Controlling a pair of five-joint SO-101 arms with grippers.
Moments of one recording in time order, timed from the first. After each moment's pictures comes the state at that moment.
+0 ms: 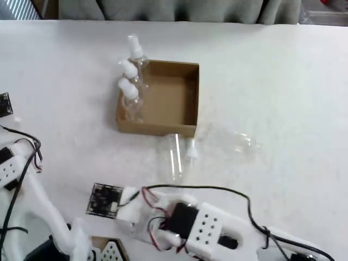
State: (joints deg) left arm -43.6 -28.0 49.7 51.3 -11.0; right arm -70.2 -44.4 56.8 59.6 12.9
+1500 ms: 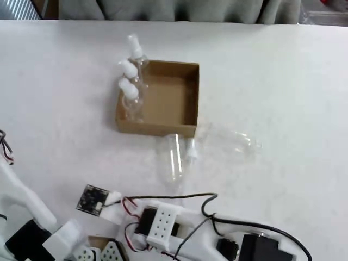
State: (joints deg) left arm -53.1 -15.3 34.9 51.3 -7.3; right arm -77.2 -15.3 57.3 37.7 -0.1
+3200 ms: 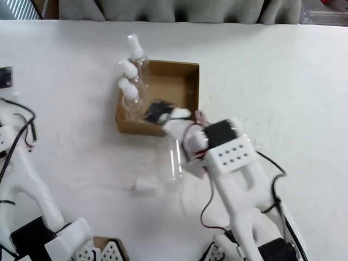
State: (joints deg) left arm -36.9 -15.3 25.6 67.4 -17.1; right arm -22.9 -27.8 29.8 85.4 36.1
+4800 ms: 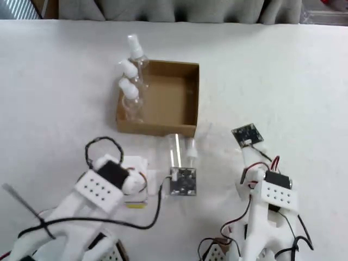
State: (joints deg) left arm 27.6 -39.3 61.3 66.2 -54.8; right arm 14.5 -45.3 73.3 54.0 38.3
